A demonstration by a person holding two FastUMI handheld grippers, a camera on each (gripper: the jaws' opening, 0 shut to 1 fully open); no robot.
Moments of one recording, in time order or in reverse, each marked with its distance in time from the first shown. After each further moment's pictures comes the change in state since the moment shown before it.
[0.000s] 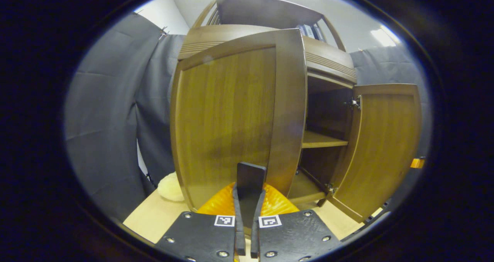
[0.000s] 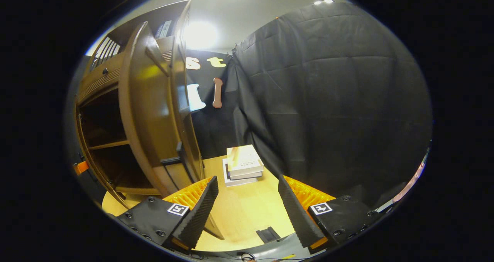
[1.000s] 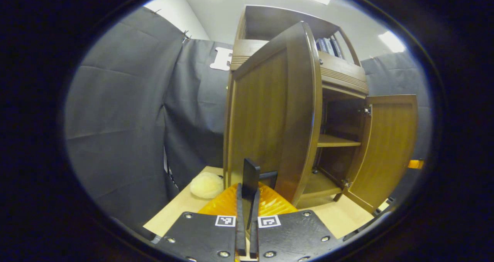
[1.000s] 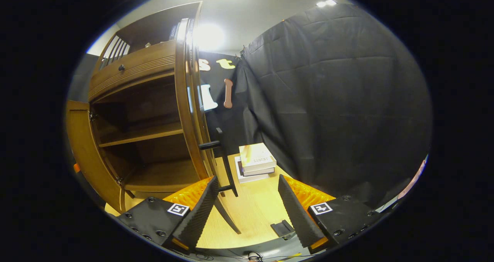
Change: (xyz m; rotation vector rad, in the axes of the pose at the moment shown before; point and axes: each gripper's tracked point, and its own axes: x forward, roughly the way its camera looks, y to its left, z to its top) left arm 0.005 0.020 0.009 -0.009 -0.042 0.100; right arm -0.023 0.038 -0.015 -0.003 -0.019 0.030
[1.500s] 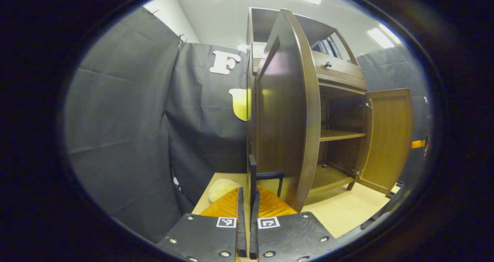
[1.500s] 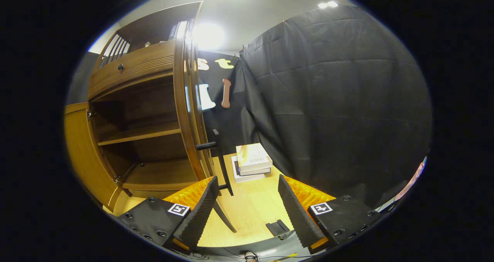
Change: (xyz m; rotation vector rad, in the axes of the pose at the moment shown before) left arm 0.008 0.019 -0.001 0.059 -0.016 -0.103; right arm -0.003 -0.001 0.004 -0.015 0.002 -0.019
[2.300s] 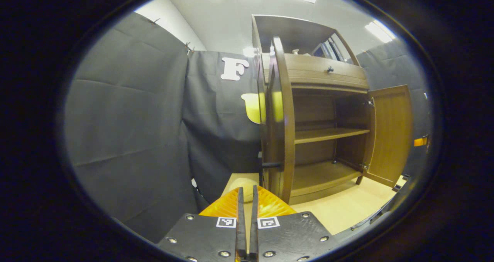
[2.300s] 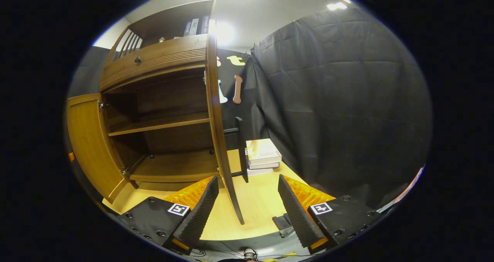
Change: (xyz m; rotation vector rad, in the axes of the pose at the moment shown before) left arm -0.043 0.029 0.022 0.042 -0.052 0.142; right arm -0.014 0.028 -0.016 -0.029 0.014 0.085
